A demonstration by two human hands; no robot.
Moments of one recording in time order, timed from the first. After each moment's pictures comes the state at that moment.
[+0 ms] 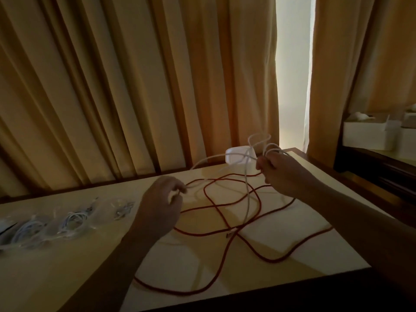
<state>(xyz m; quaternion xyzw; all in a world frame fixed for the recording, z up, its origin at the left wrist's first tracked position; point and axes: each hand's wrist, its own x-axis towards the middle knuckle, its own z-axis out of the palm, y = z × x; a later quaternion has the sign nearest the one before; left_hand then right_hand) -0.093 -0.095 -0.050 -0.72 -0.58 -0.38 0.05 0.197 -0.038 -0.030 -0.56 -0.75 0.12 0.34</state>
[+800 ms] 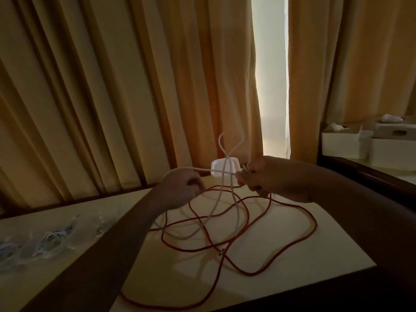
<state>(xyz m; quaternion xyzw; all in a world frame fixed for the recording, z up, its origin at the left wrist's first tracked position) -0.023 -0.048 0.008 -0.79 -0.57 -0.21 -0.05 0.209 -0.081 0.025 -0.49 -0.72 0.39 0.29</state>
